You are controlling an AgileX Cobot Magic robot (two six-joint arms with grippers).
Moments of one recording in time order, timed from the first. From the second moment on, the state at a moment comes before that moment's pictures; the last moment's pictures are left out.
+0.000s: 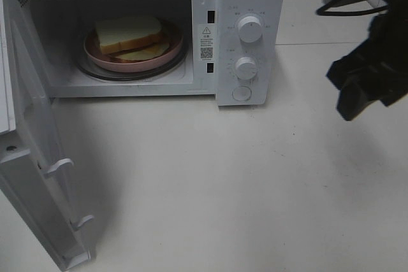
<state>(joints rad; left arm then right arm) 0.06 0.00 -0.52 0.01 1.08 -0.04 0.32 1.39 -1.05 -0.02 1.02 0.02</state>
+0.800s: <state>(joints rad) 0.06 0.00 -0.52 0.01 1.08 -0.04 0.06 0.59 -0.60 -0.07 0.98 0.12</state>
